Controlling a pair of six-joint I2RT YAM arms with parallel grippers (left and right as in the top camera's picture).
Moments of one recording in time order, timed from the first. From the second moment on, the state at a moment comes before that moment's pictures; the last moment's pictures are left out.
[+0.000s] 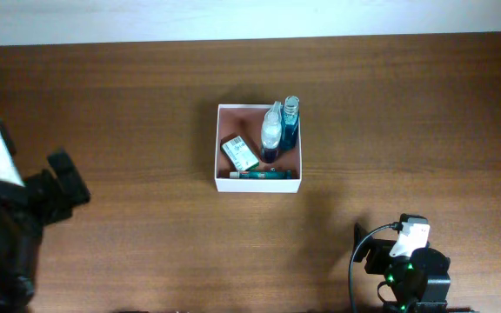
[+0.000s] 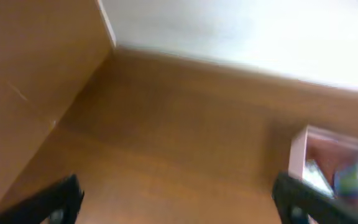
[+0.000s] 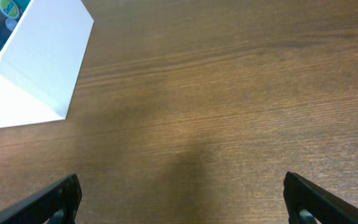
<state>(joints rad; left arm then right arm) 0.00 1.02 1.81 -1.30 -0.31 -0.15 -0.05 0.02 0.17 -0.74 -0.10 0.19</state>
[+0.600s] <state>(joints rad) 0.00 0.23 0.35 -0.40 -0.09 -0.15 -0.05 0.01 0.17 -0.74 -0.10 0.19</state>
